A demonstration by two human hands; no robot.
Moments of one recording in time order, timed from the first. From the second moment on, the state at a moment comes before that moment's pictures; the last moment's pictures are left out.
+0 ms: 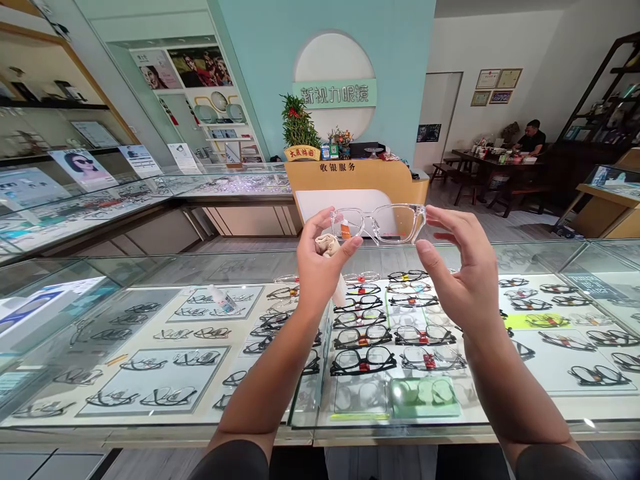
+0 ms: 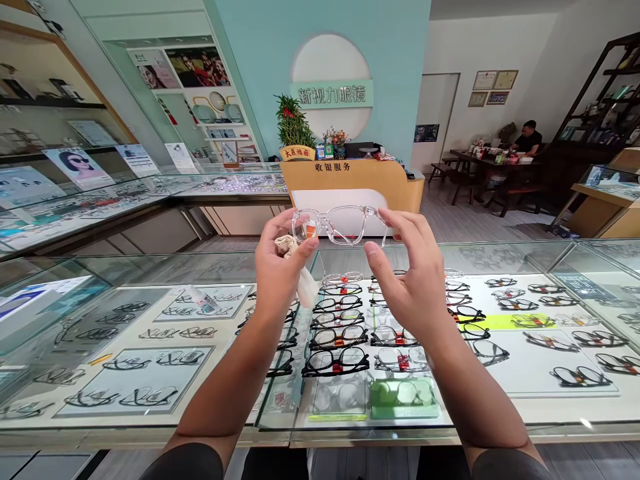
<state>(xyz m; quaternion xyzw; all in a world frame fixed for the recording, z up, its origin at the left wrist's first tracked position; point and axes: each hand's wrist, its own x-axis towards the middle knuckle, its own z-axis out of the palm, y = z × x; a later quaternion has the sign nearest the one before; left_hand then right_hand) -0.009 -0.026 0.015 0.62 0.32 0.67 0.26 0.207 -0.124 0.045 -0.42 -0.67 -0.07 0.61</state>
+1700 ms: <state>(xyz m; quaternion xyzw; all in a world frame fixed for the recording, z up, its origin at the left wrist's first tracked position) 0.000 -0.026 0.008 0.66 0.27 0.70 0.11 0.209 -0.102 0.042 -0.31 -0.59 0.33 0.67</state>
